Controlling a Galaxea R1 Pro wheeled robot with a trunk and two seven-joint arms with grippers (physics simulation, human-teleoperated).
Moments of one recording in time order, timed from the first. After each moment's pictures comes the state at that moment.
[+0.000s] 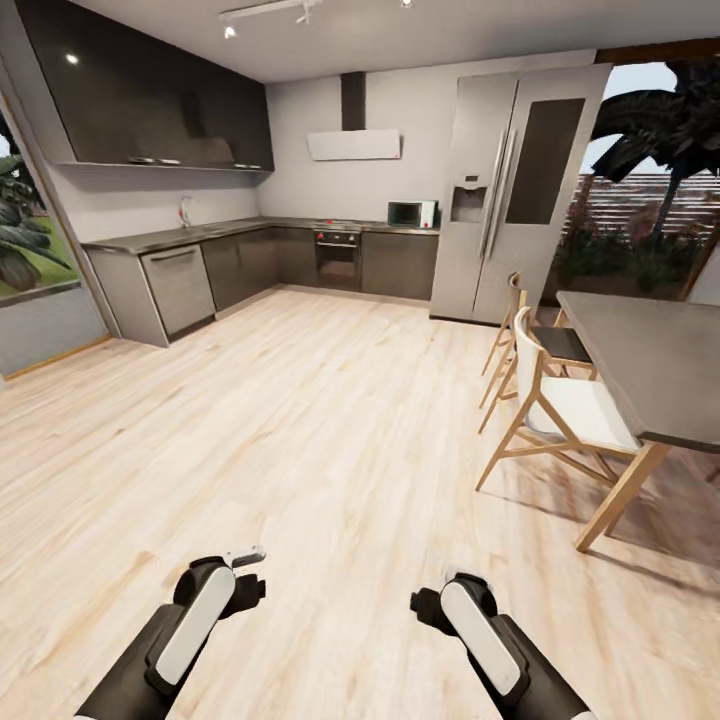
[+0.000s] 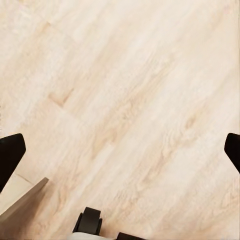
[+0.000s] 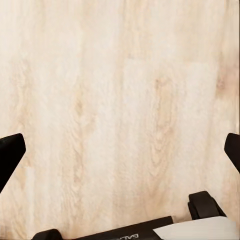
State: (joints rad) left arm -0.39 0.07 -0.26 -1.20 0.81 0.86 0.78; right arm -0.41 0.01 0.42 -1.07 -0.99 0.65 -0.83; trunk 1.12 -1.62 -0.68
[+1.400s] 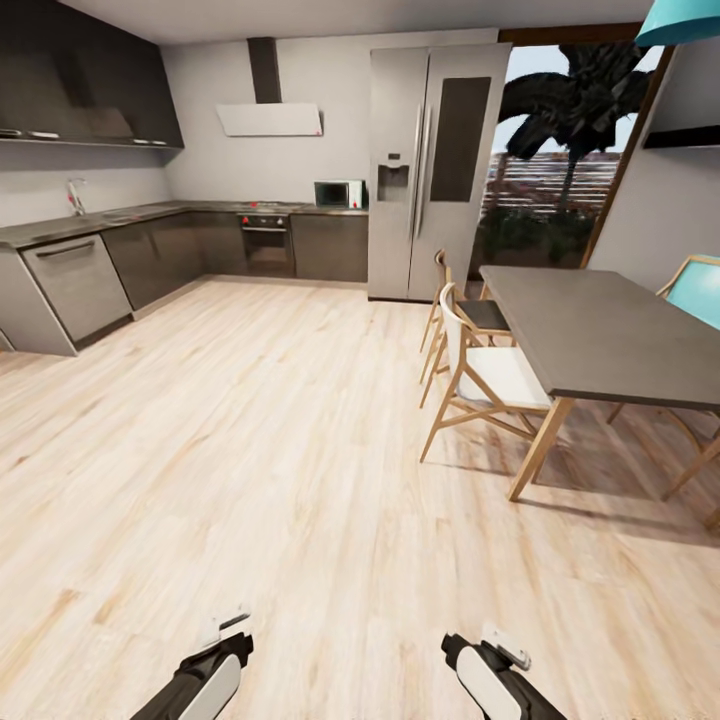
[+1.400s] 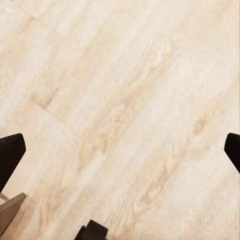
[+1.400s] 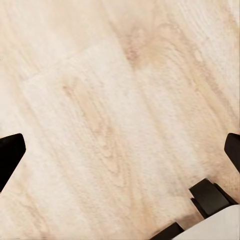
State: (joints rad) left arm -0.39 0.07 -0.45 -0.68 0.81 0.21 0.64; right arm -0.41 0.01 0.41 -0.62 -1.00 0.15 -0.63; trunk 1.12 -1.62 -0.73
